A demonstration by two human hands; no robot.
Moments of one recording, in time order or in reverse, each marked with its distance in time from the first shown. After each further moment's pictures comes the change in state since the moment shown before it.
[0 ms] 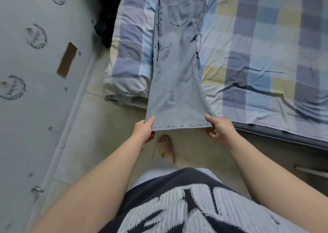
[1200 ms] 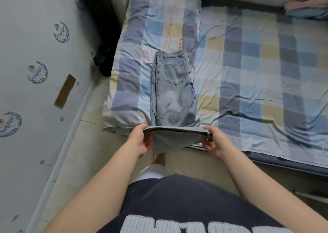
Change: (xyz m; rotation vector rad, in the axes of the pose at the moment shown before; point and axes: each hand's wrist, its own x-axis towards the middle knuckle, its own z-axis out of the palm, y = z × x) left_hand 0.011 0.121 -0.009 -0.408 -0.084 -0.193; right_hand -0.010 -0.076 0.049 0.122 0.055 0.013
